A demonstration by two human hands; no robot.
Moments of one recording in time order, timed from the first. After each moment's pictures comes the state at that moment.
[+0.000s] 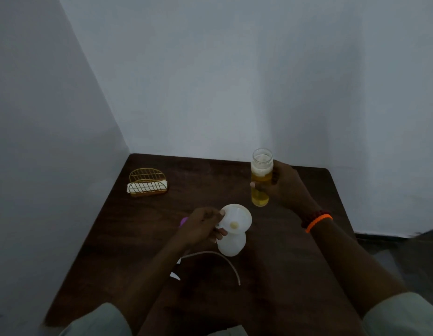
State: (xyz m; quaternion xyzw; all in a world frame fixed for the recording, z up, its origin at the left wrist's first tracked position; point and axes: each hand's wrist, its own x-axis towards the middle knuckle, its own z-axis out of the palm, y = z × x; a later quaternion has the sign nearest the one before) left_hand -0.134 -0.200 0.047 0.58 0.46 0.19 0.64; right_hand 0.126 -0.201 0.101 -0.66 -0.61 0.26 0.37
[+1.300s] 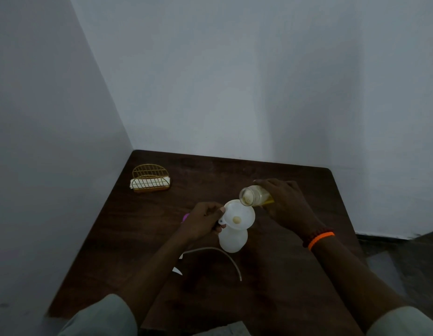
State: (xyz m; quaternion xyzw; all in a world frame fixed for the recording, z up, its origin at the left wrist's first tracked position) left_hand -0.137 -0.196 0.034 0.61 0.44 0.23 0.61; right_hand 0.117 -0.238 0.074 -0.66 -0.74 0.04 0.14
